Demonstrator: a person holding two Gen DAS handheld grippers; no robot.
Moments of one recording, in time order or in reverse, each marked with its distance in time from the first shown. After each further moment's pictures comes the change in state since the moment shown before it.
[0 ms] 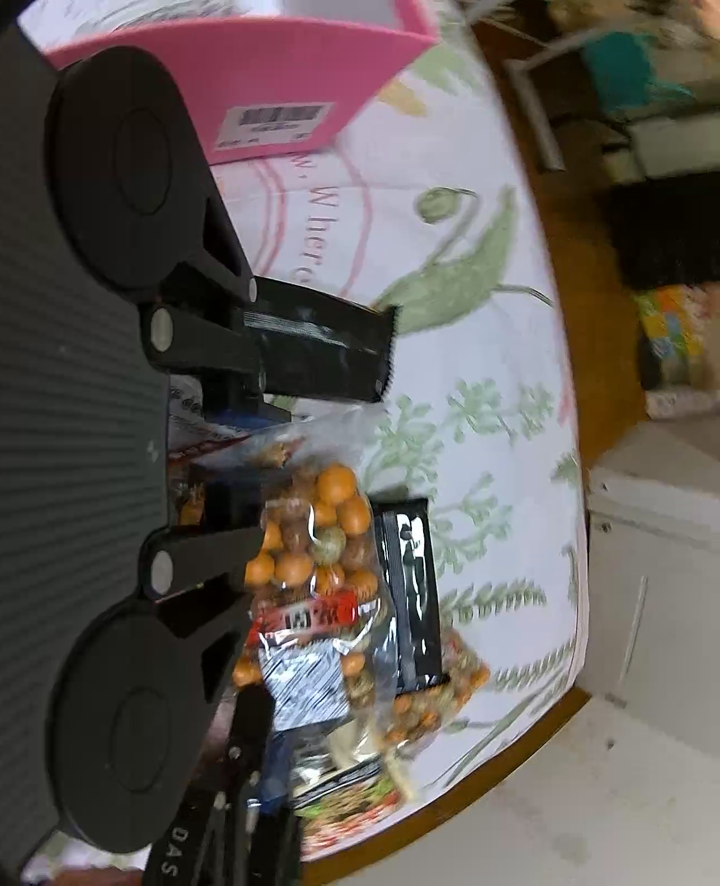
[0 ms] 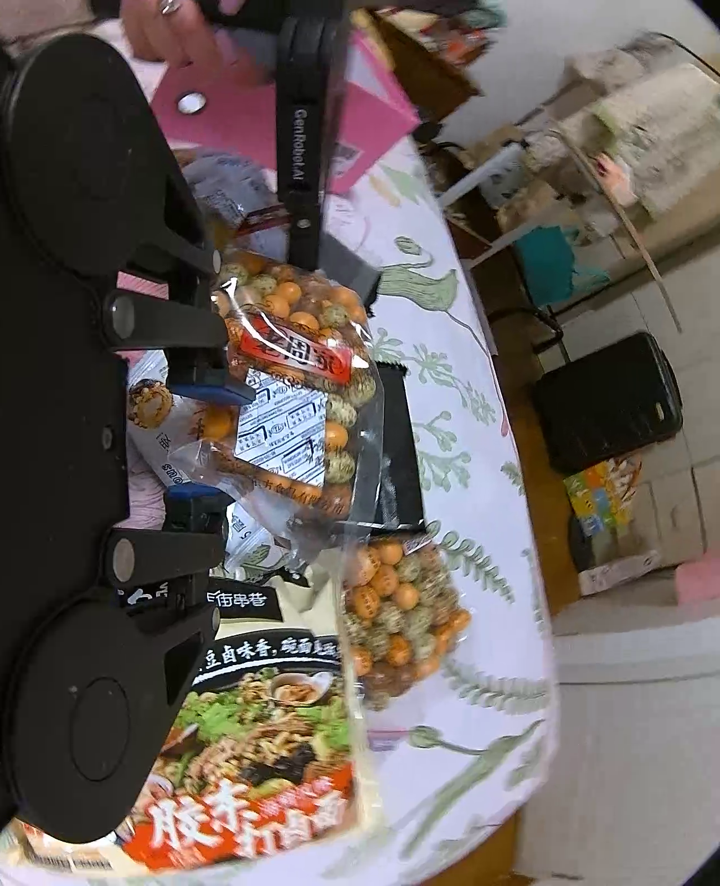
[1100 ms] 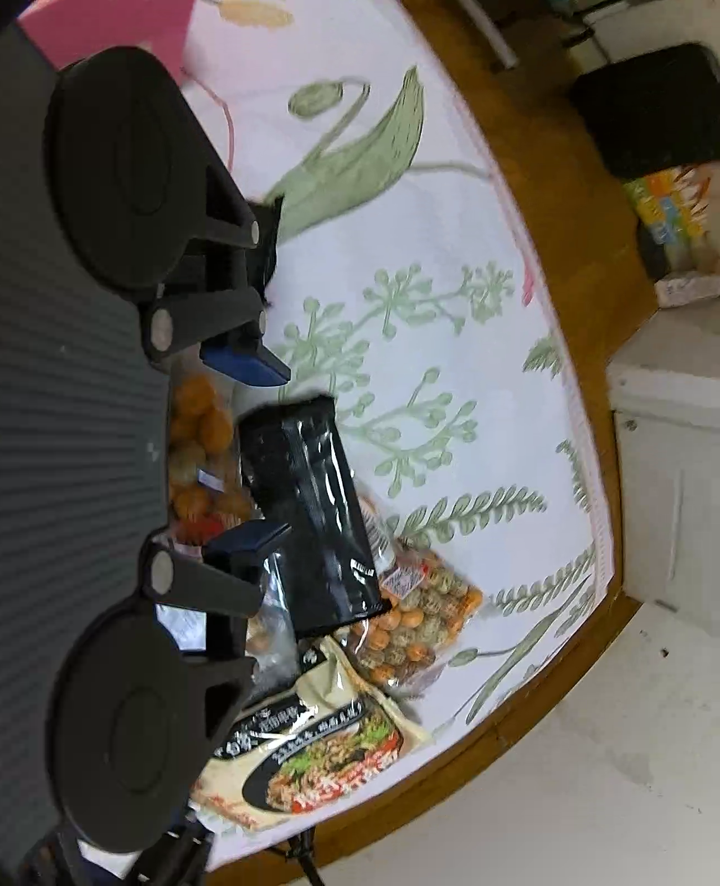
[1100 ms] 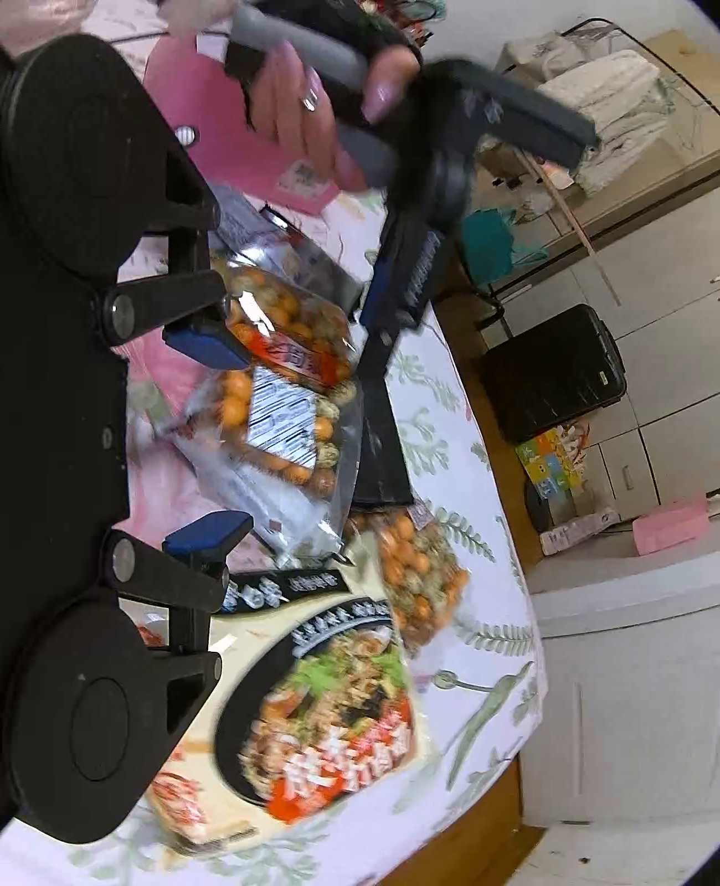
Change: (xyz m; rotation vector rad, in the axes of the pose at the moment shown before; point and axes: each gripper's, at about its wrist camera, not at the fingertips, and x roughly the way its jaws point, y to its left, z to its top) left arm 0.038 -0.013 0.063 0.125 0.113 -0.201; right arm -0.050 0.009 -0.046 0.128 -0.138 -0.021
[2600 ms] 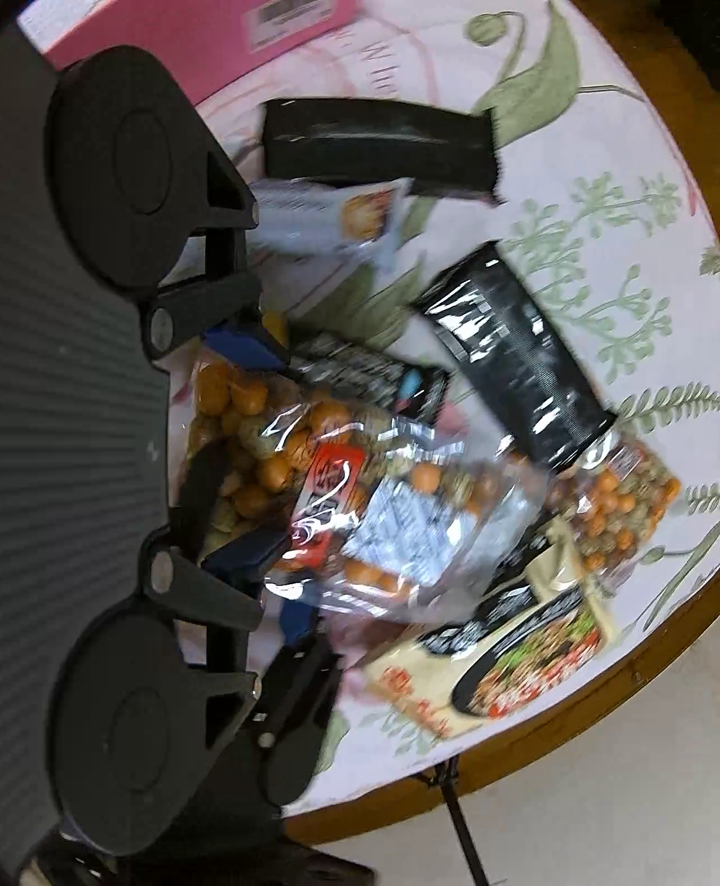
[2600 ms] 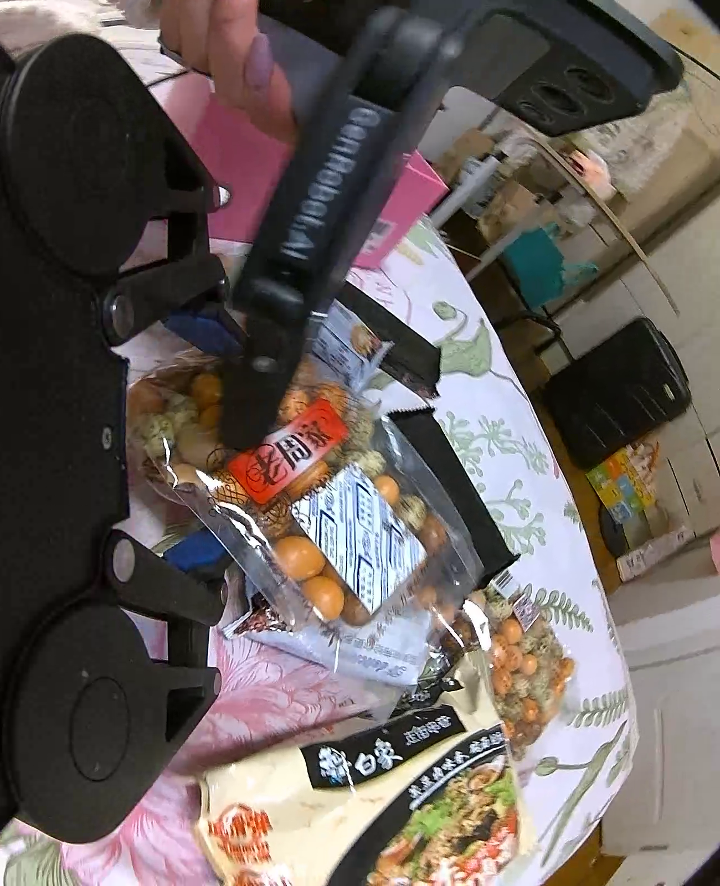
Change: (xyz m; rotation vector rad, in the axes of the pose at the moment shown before) left arm -0.034 -0.034 -0.067 0.035 0.320 -0.137; right arm 0.046 0.035 -0.008 0.057 0.166 0.088
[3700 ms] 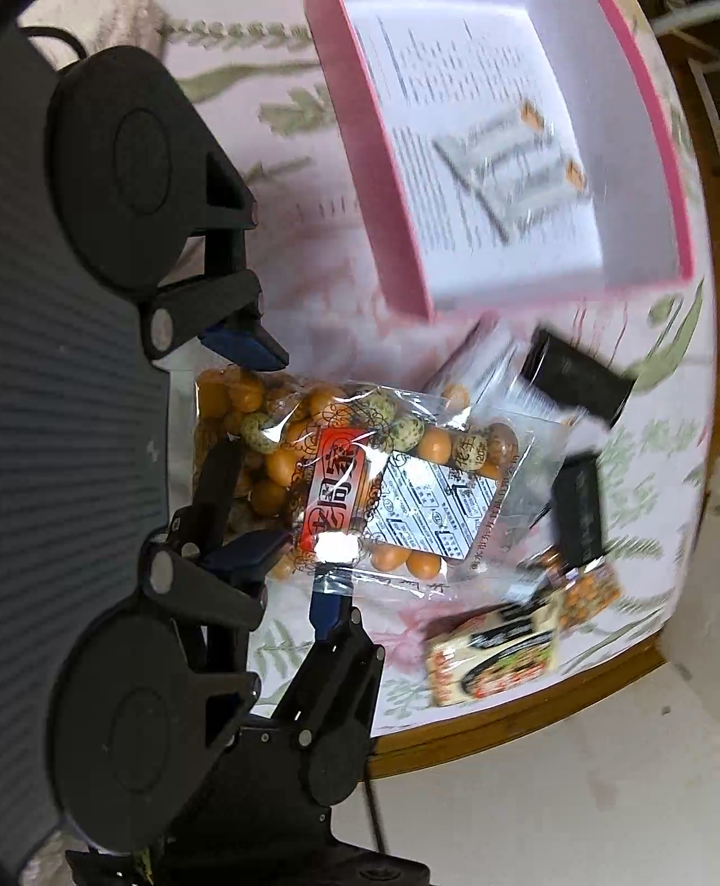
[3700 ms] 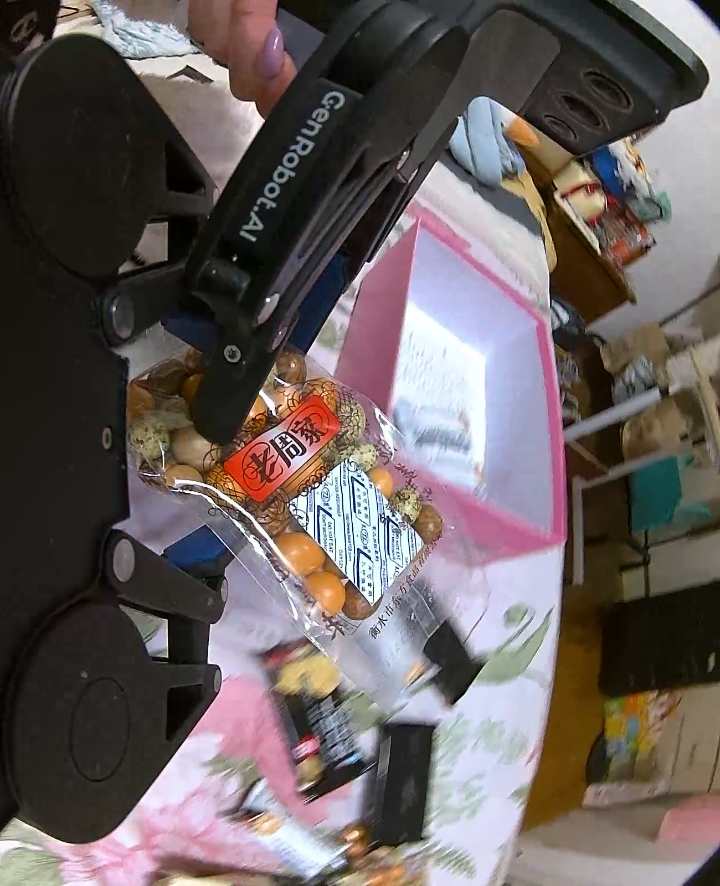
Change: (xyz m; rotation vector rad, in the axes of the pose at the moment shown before) left arm -0.146 0.033 -0.186 -0.379 -0.163 0.007; right arm -0.066 0.168 -0.028 -0.439 0.241 0.186
